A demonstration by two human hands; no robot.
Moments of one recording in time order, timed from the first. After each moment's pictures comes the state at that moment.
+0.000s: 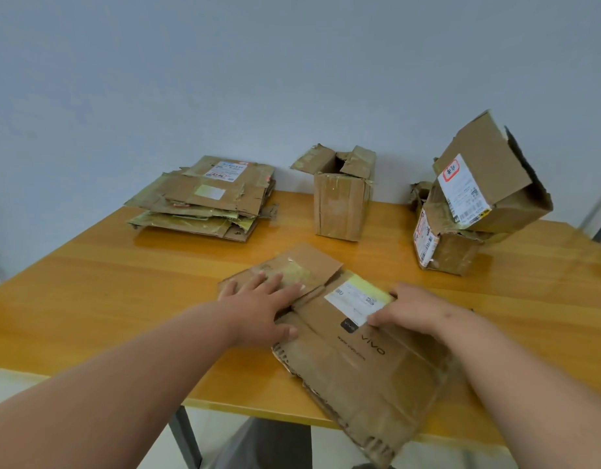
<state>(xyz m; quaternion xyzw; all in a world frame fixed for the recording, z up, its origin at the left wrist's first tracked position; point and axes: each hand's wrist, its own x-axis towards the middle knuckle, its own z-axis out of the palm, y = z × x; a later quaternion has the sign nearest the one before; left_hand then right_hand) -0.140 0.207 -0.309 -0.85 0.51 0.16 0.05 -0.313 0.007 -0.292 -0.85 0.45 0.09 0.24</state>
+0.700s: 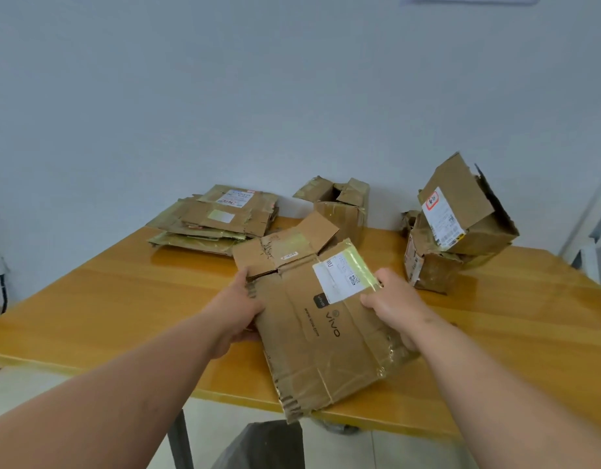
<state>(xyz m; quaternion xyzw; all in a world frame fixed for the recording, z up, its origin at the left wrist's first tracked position) -0.152 0.237 -0.291 -0.76 0.17 0.30 -0.56 -0.320 0.060 -0.258 -0.83 0.38 -0.16 0.38</state>
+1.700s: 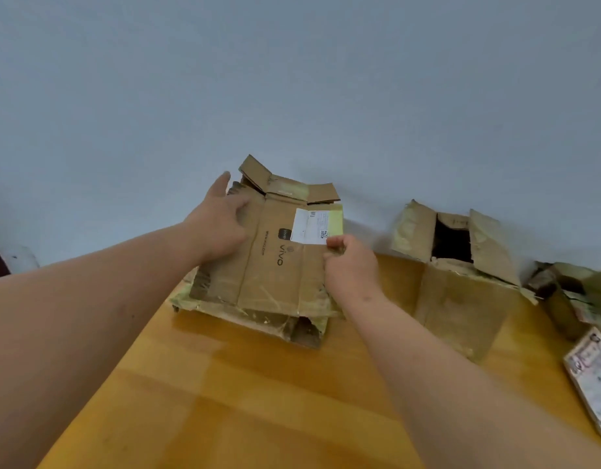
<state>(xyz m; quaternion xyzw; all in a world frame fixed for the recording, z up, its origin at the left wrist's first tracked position) 0.163 0.189 -0.204 -0.91 0.32 -0.03 -0.27 0.014 0.039 -0.243 -0.80 0.29 -0.27 0.46</state>
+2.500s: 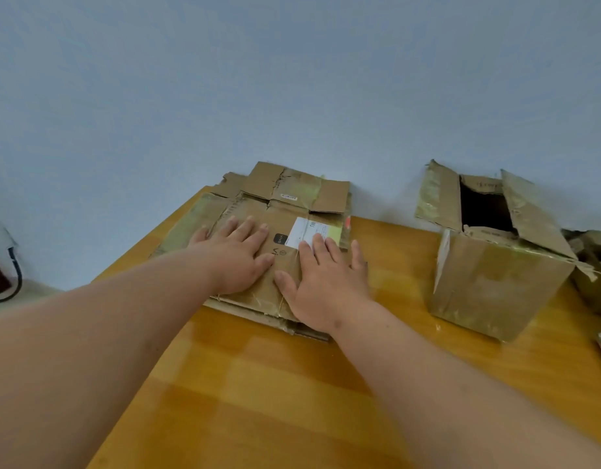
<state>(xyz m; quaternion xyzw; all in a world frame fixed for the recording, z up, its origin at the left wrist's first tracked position) 0.176 0.167 -0.305 -0.92 0.38 0.06 0.06 0.042 0.042 -0.324 -0.98 0.20 -0.03 0.02</state>
